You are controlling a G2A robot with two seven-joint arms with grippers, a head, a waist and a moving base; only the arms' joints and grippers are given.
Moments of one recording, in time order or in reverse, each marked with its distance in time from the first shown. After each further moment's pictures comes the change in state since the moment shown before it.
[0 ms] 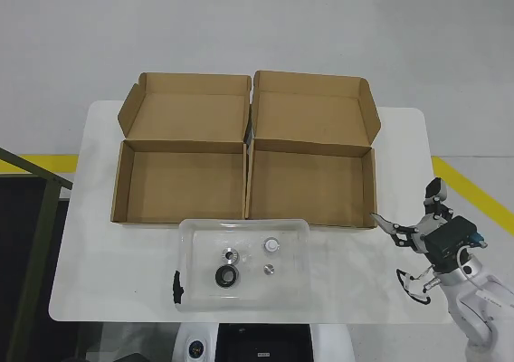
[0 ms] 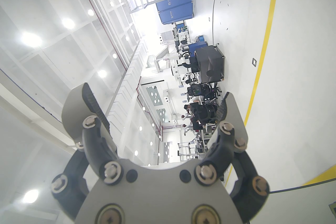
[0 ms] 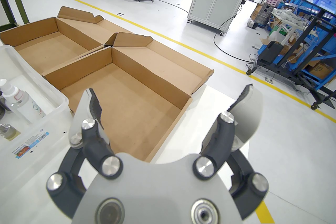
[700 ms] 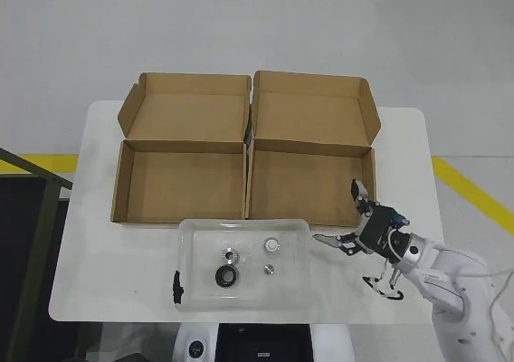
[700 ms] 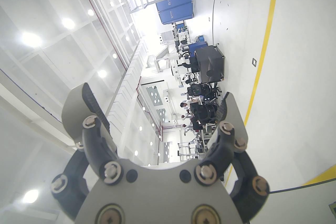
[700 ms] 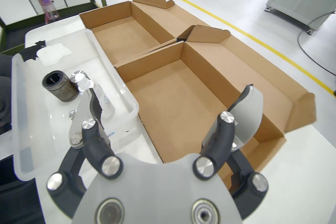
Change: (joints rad) left arm 0.000 0.000 0.000 0.000 0.000 0.000 0.000; right arm 0.234 0.022 -0.252 0.024 0.153 -0.304 0.391
